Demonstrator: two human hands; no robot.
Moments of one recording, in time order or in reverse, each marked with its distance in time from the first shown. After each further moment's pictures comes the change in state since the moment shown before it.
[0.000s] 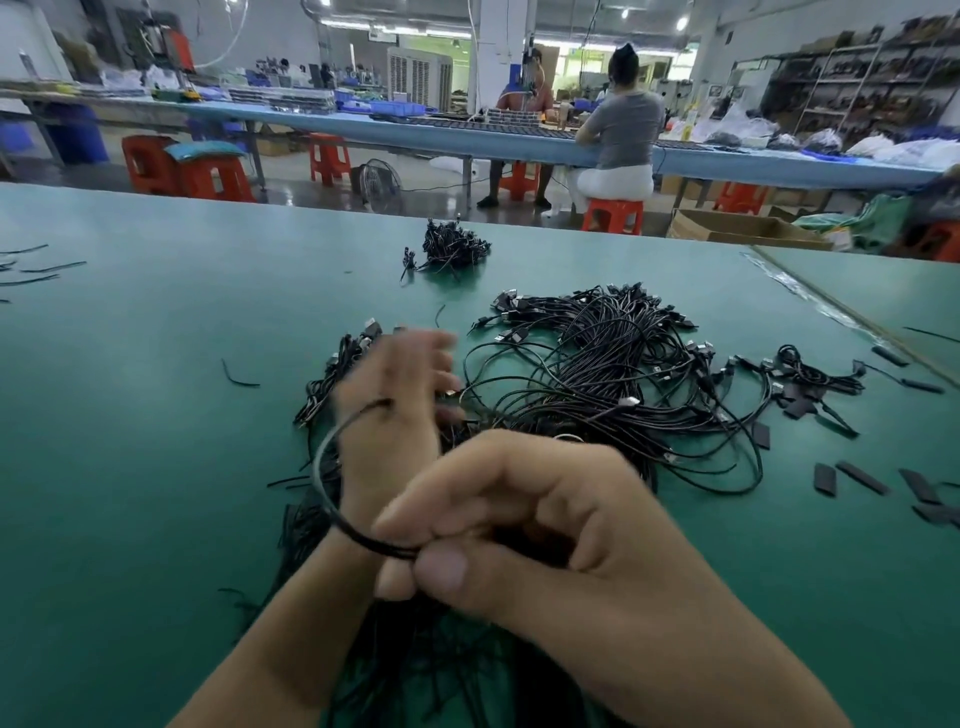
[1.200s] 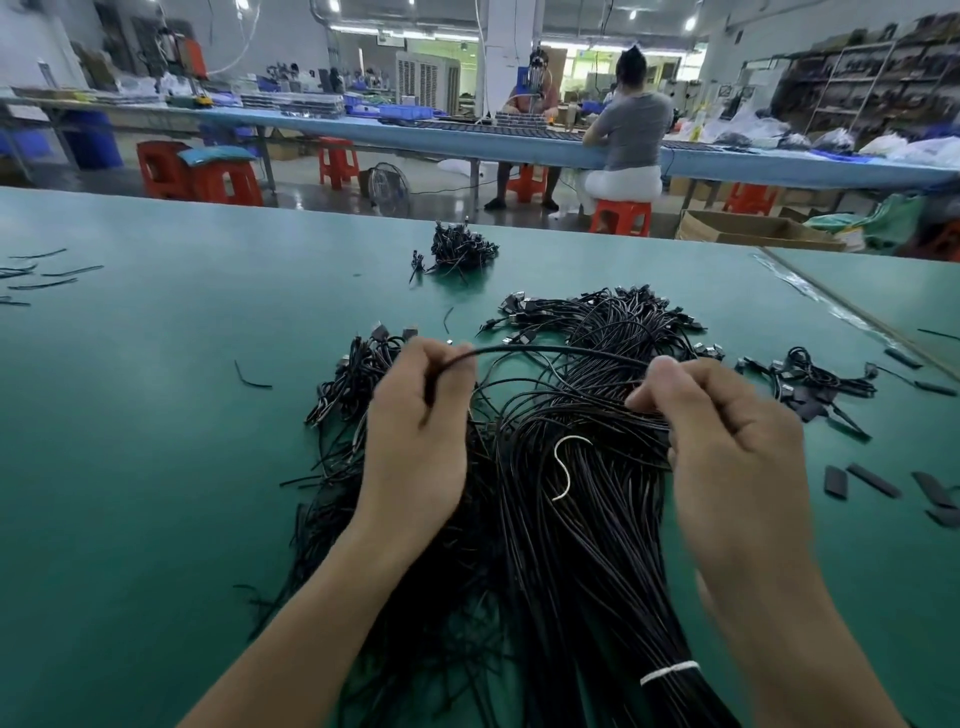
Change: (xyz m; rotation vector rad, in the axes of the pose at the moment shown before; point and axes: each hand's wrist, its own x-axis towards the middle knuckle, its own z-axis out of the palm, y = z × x) left_hand -0.006 0.017 -0.005 0.131 -0.202 0.000; right_hand -0.004 0.026 -0.052 -0.419 0.938 -0.050
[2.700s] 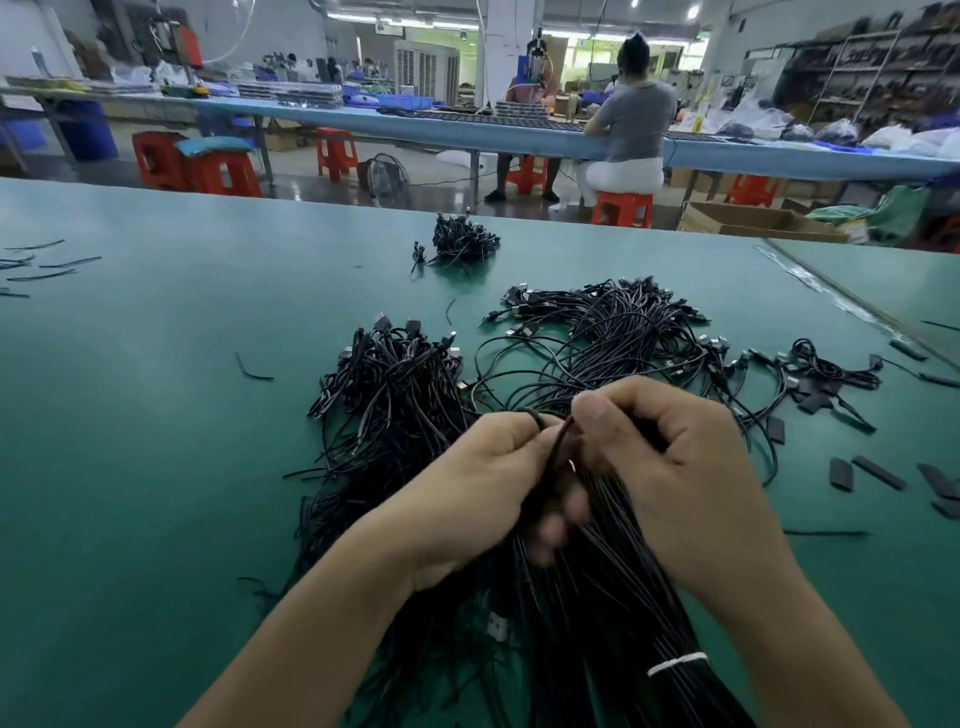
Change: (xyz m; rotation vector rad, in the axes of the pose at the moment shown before) left_hand -0.019 0.023 0.004 -0.370 -0.745 -0.571; right_hand -0.003 0.009 0.006 0.048 -0.393 -0.029
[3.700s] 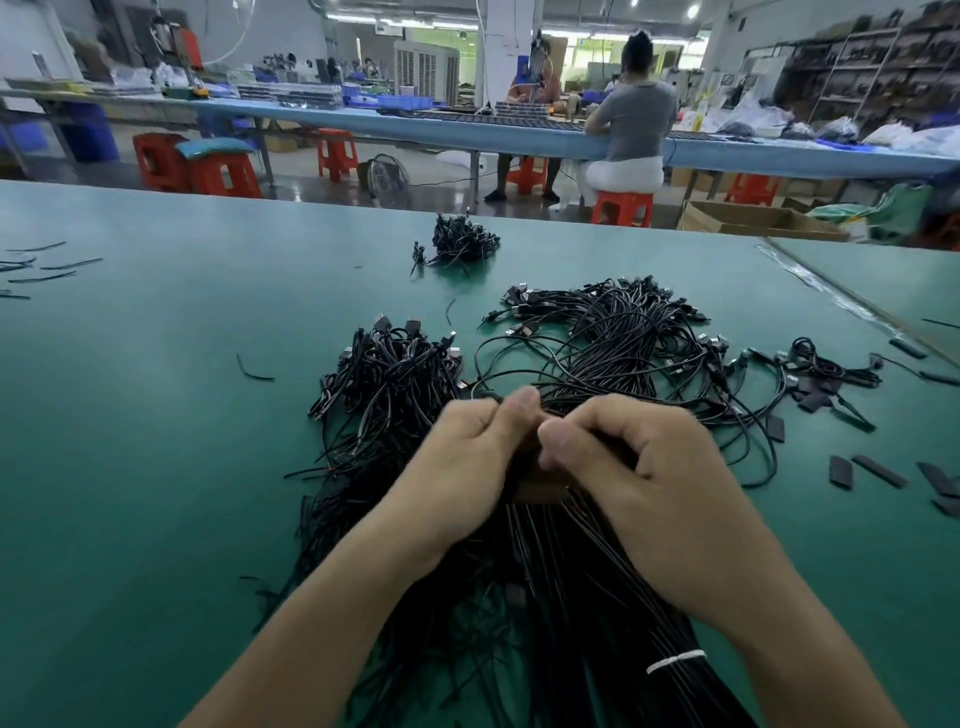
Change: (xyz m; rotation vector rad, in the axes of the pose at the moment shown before) left_hand 0.005 -0.001 -0.003 0.107 0.298 0.130; right_hand -0.004 -0.004 0.001 -0.296 -0.084 -0.005
